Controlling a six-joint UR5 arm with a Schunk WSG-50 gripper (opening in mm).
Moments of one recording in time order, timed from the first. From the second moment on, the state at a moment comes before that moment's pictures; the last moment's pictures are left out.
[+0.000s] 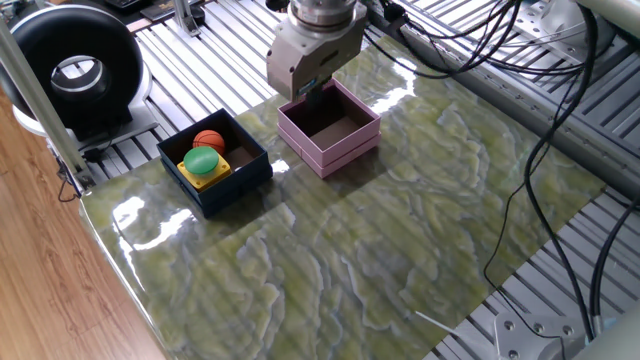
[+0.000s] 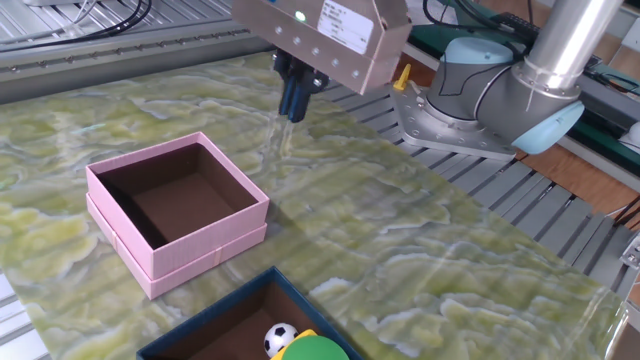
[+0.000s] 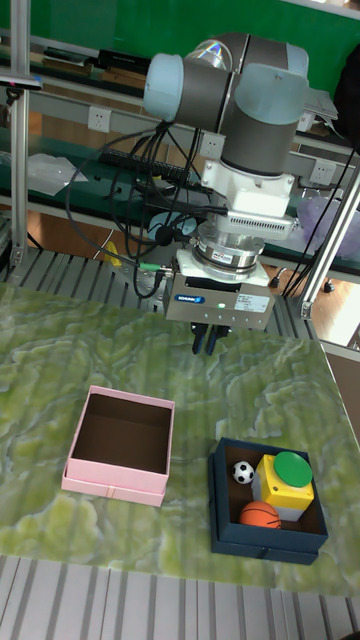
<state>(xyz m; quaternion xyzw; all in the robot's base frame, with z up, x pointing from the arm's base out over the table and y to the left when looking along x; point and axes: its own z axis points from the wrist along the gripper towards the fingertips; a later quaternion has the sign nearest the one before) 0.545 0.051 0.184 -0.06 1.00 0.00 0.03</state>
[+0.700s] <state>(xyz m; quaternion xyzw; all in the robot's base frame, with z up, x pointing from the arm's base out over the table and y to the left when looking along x) 0.541 0.071 0.174 -0.08 1.00 0.01 0.04</state>
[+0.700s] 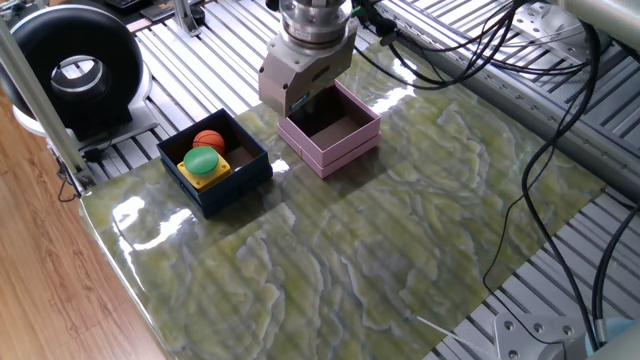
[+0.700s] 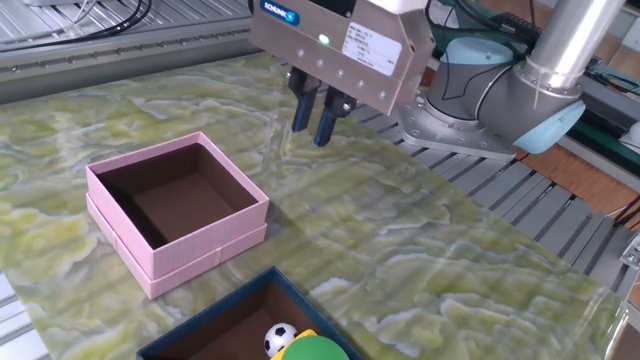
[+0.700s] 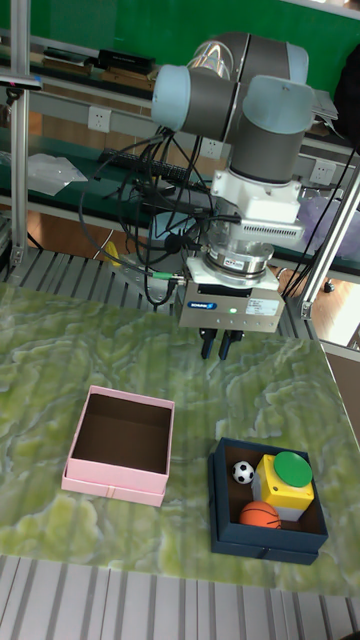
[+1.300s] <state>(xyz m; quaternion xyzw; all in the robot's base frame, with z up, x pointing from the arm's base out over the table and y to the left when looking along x) 0.532 0.068 0.170 -0.10 0.99 0.01 0.02</state>
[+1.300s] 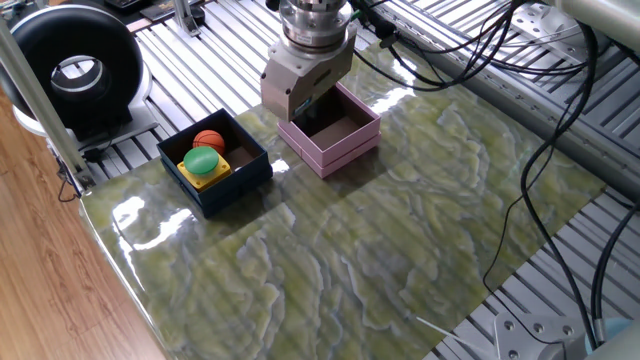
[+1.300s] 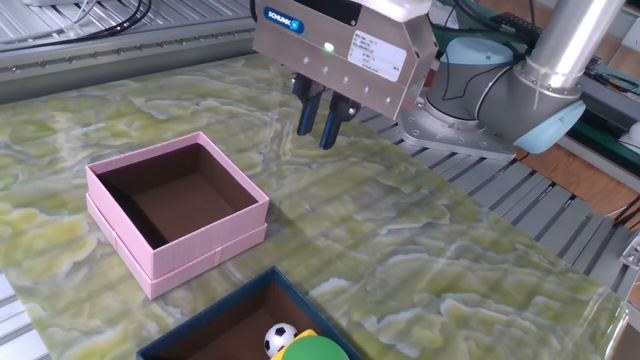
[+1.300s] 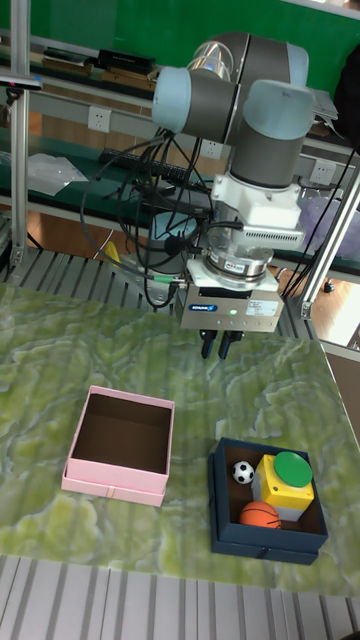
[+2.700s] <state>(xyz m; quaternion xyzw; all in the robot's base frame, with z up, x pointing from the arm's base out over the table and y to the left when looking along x) 0.534 0.068 0.166 -0.13 0.99 0.01 0.02</state>
